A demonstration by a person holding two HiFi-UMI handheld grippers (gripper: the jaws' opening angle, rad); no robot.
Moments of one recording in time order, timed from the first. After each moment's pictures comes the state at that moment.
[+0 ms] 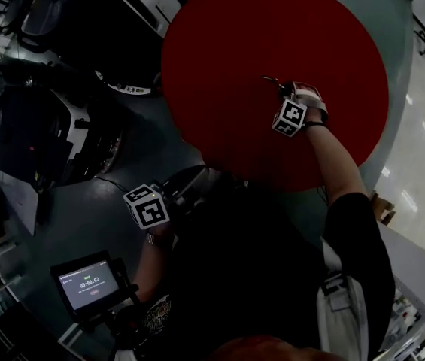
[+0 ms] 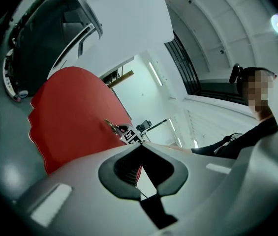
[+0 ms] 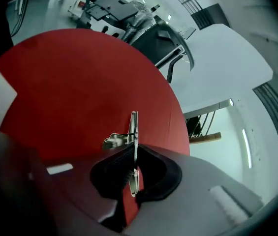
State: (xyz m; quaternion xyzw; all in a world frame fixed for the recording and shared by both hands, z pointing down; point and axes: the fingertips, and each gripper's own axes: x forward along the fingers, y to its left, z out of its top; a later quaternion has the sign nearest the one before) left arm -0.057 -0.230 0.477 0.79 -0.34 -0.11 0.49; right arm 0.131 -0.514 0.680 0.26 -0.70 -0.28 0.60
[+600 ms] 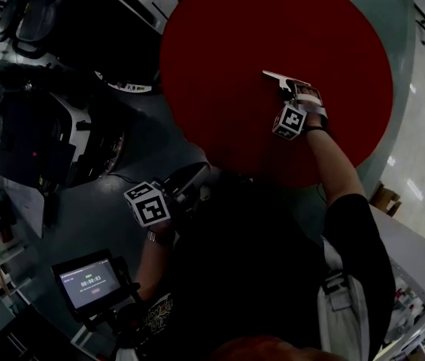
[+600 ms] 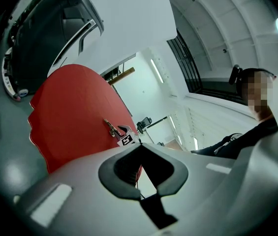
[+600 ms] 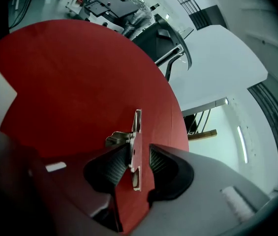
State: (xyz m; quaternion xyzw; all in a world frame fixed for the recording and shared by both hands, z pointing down) left arm -0.073 -0.240 0.485 0.79 -0.33 -0.09 0.51; right arm 0.127 -0.501 0.705 0.30 -0.69 -0.29 0.59
